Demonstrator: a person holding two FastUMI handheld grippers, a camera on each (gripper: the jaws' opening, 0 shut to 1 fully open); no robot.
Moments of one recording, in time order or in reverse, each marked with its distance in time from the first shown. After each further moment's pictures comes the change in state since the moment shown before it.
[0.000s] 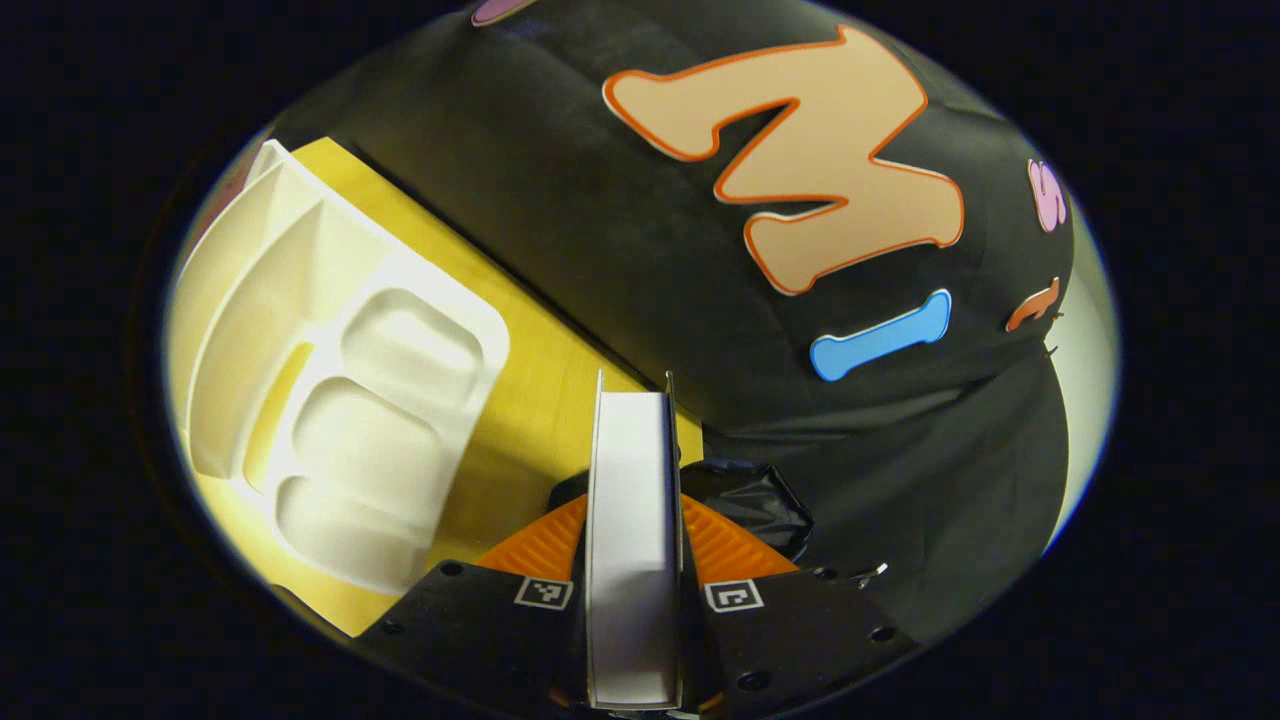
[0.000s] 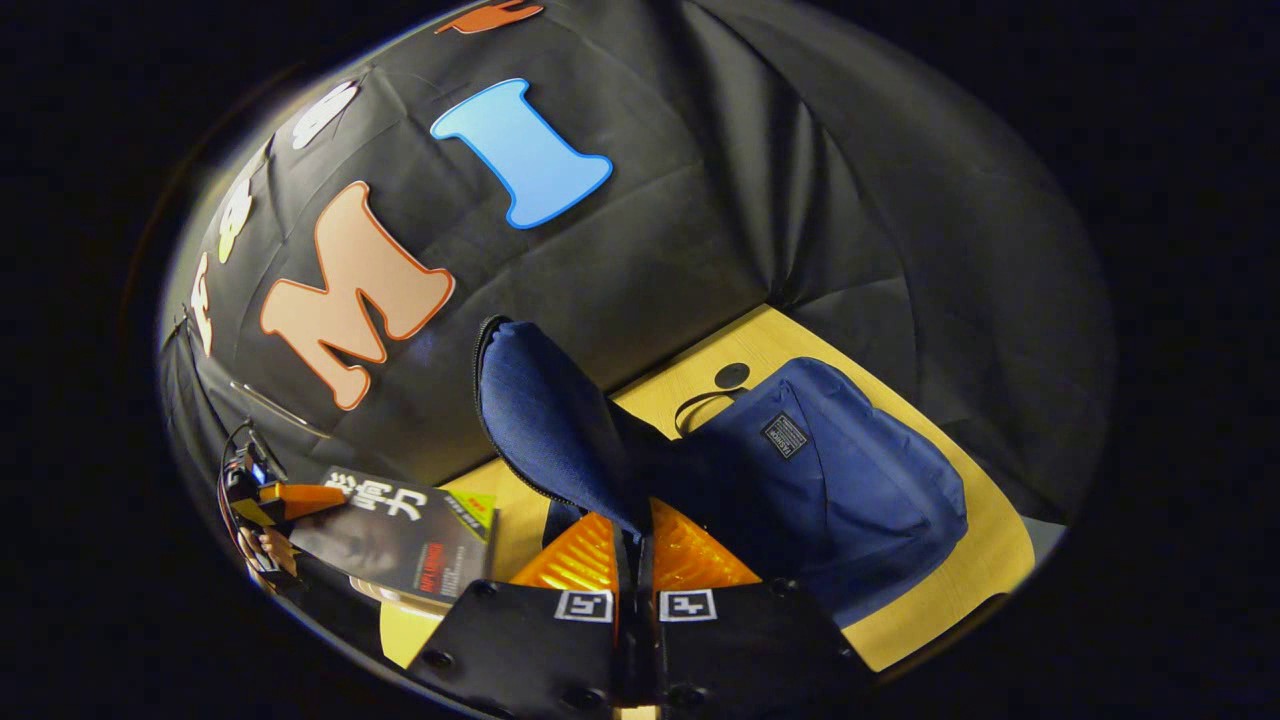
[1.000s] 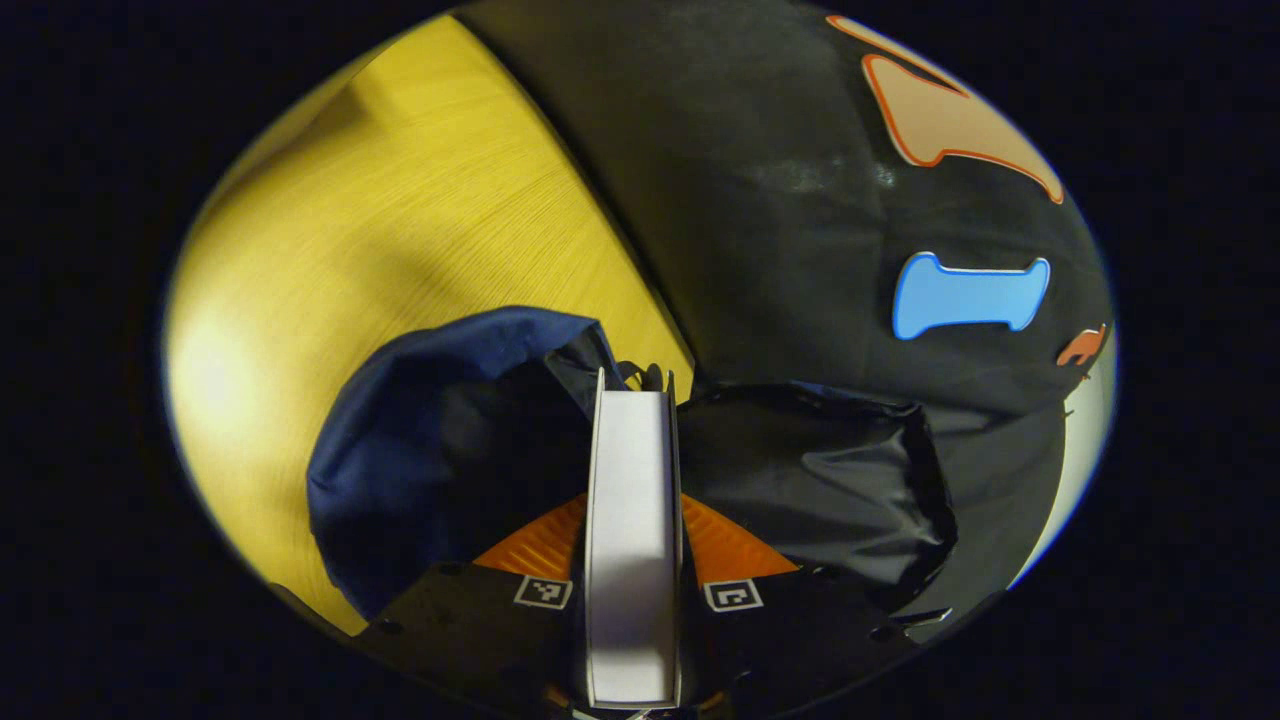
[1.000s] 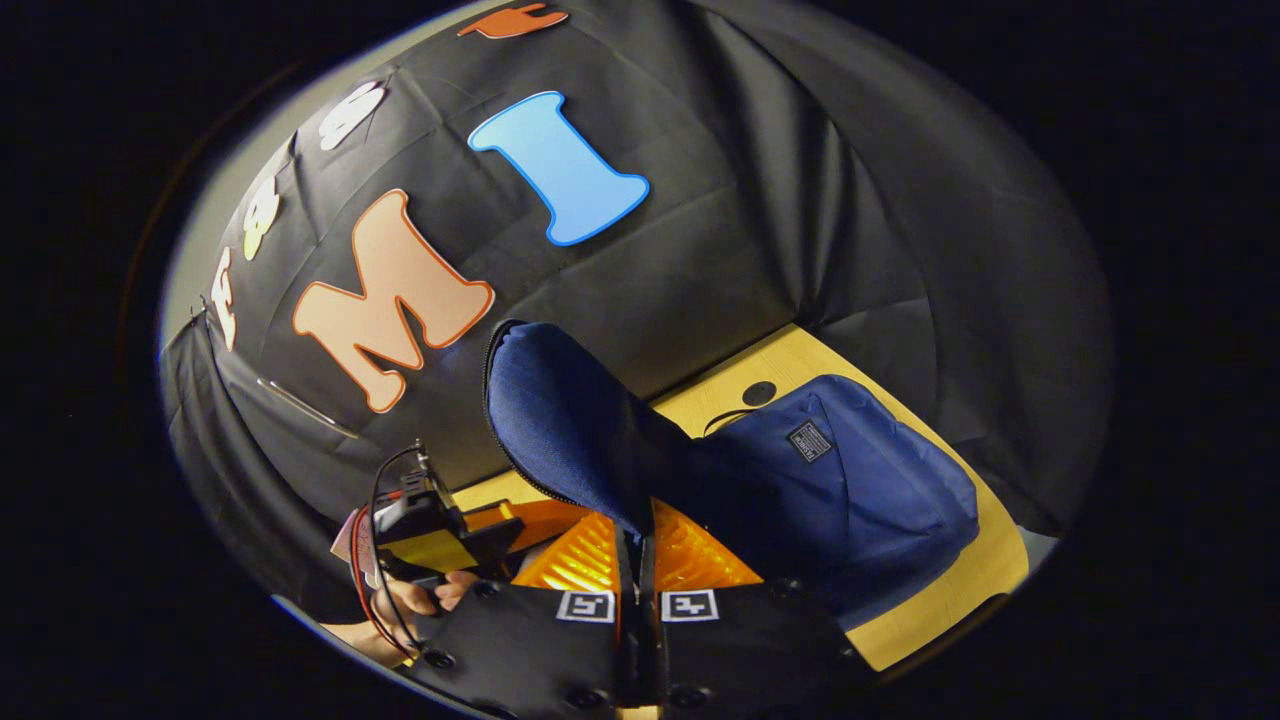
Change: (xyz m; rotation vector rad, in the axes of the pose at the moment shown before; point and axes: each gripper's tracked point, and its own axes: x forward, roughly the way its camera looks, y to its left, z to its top) left arm 0.207 -0.028 -0.153 -0.313 0.078 -0.053; right arm -0.020 0.021 0.006 -0.017 -0.027 0.075
